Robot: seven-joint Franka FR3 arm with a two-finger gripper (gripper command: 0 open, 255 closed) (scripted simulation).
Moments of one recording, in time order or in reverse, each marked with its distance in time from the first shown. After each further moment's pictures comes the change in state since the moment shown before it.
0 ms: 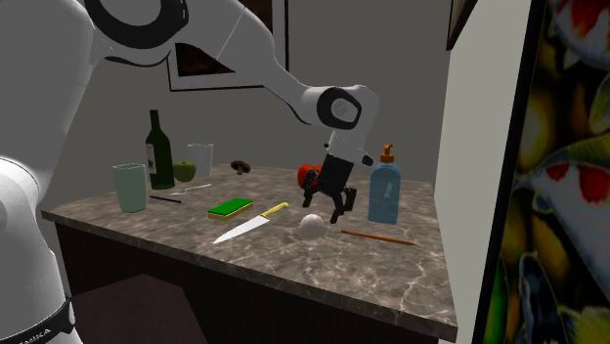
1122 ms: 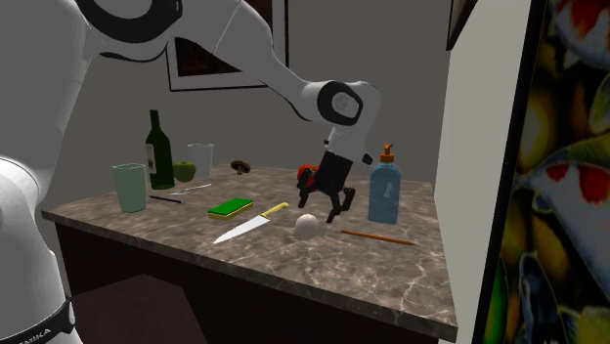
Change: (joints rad) arm -0.025 -0.030 0.009 -0.017 -0.031 -0.068 -0.144
